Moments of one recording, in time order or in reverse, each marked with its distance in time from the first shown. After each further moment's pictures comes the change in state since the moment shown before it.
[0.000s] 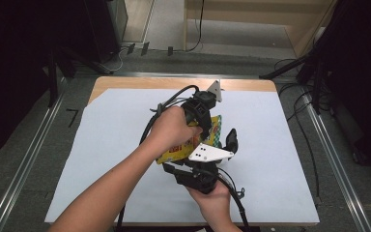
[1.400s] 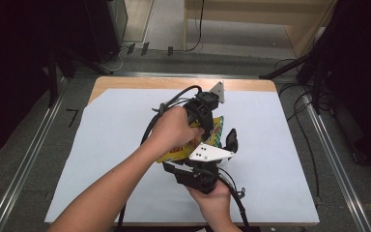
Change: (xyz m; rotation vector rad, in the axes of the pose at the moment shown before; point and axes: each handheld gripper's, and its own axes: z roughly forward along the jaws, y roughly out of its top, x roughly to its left) left arm -0.009 0.001 0.000 0.010 0.026 0.022; right arm 0.000 0.001 -0.001 -0.006 -0.004 0.004
